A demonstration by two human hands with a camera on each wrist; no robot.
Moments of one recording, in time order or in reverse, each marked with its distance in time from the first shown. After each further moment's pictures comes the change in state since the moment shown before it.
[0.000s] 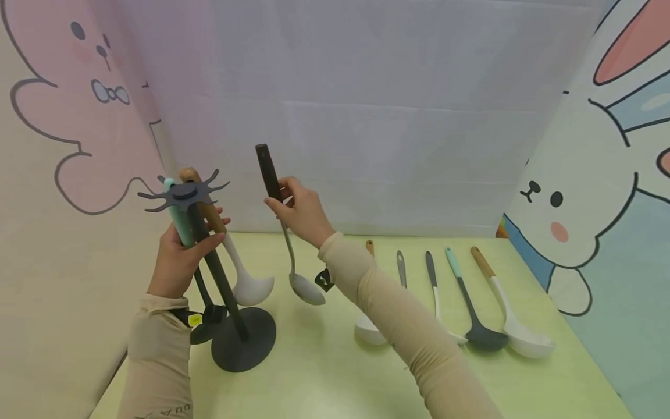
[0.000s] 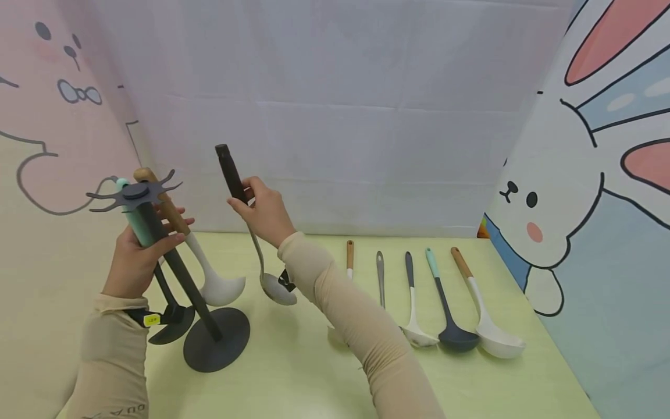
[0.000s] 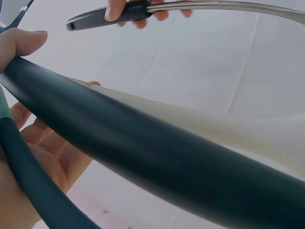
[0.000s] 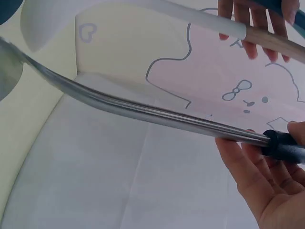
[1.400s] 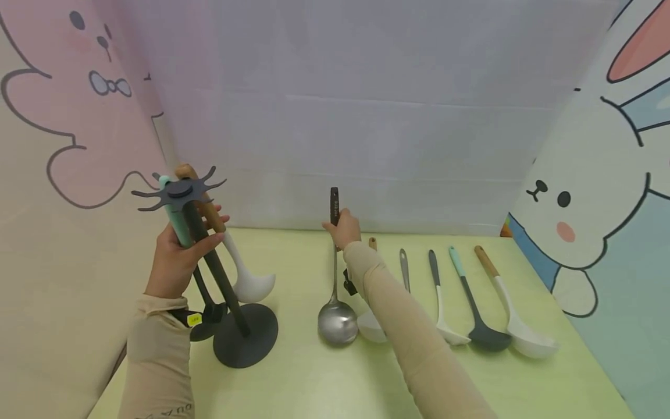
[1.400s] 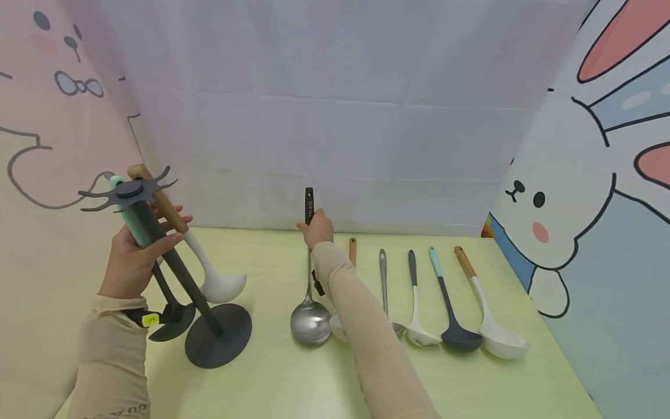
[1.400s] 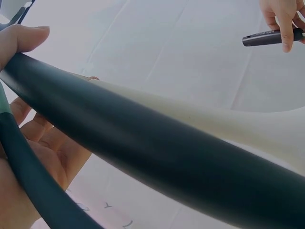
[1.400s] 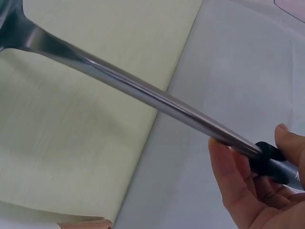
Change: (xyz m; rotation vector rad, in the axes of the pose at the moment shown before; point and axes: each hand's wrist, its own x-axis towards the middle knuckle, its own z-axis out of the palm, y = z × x) left_hand -0.004 0.000 -0.003 -0.046 0.008 0.007; right_hand -0.015 0.136 -0.011 -0.224 0.105 0.570
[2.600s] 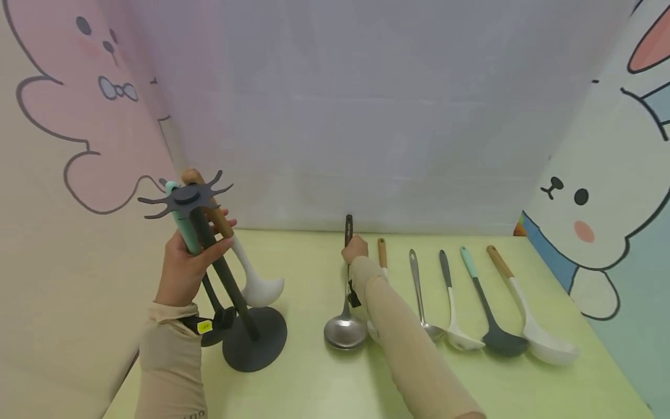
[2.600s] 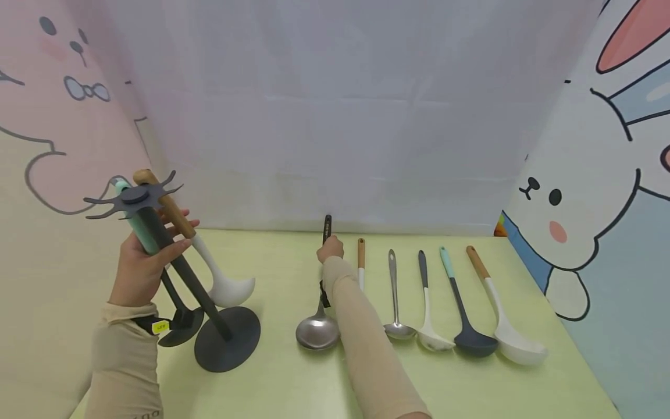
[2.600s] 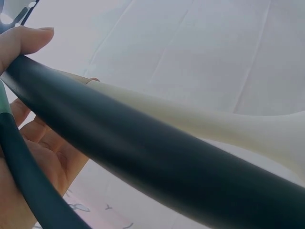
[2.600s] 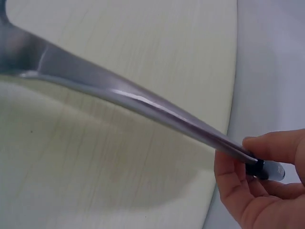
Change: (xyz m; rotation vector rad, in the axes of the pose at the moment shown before) left_hand -0.002 -0.003 0.004 0.002 0.045 0.021; right_hand 0.026 0.072 0.045 -0.099 -0.054 0.185
